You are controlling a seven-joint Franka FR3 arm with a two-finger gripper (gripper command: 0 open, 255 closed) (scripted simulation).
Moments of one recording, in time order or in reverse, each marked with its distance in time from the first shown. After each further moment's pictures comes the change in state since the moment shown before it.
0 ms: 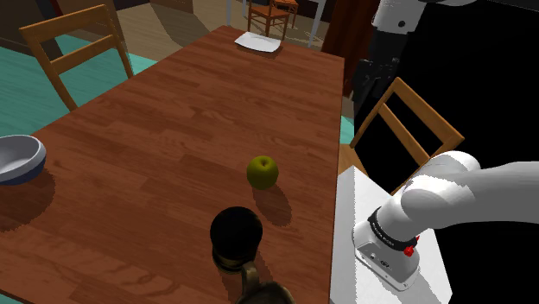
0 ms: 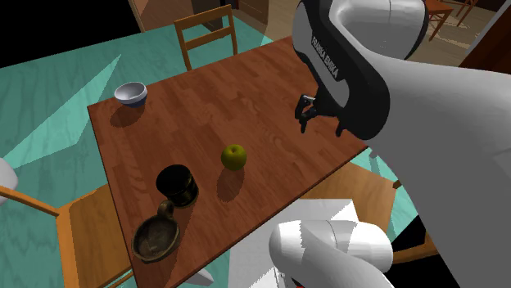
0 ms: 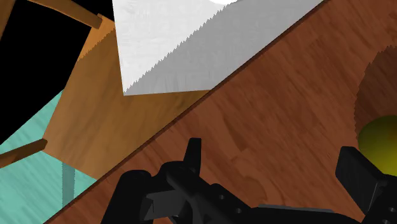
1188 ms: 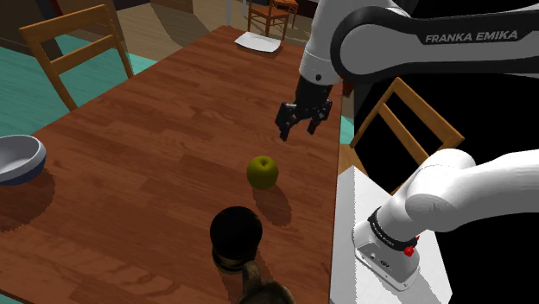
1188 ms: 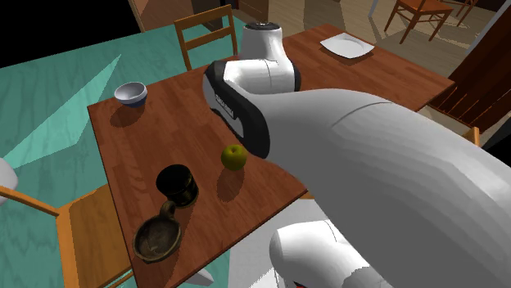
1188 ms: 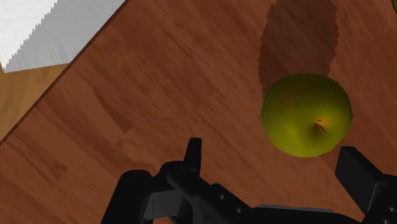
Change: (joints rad) arm 0.112 0.127 0.349 -0.168 0.248 0.471 0.363
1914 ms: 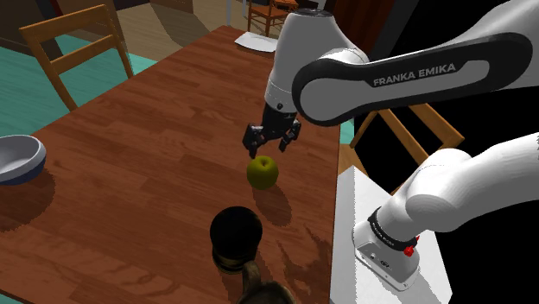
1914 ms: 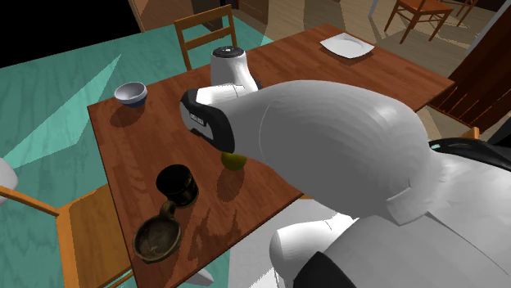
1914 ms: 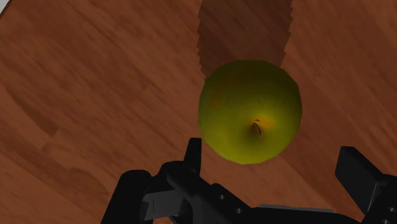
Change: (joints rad) arm 0.012 0.190 0.166 0.006 0.030 0.263 0.157
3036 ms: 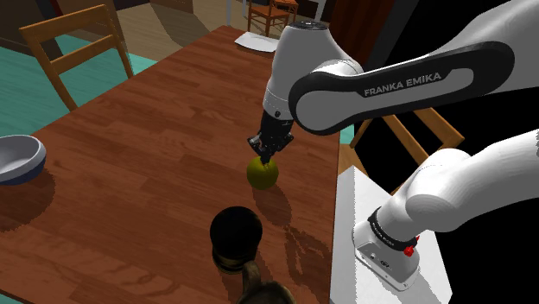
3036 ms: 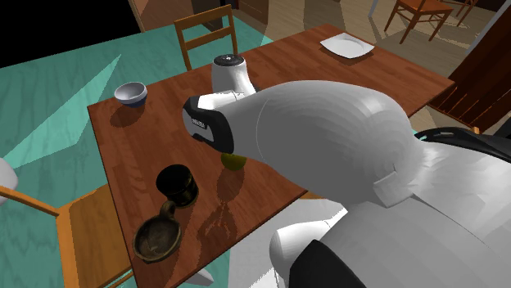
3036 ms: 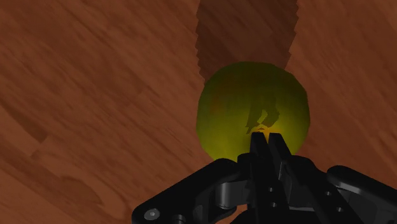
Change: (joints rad) arm -0.002 0.032 0.013 -0.027 0.002 0.059 0.002
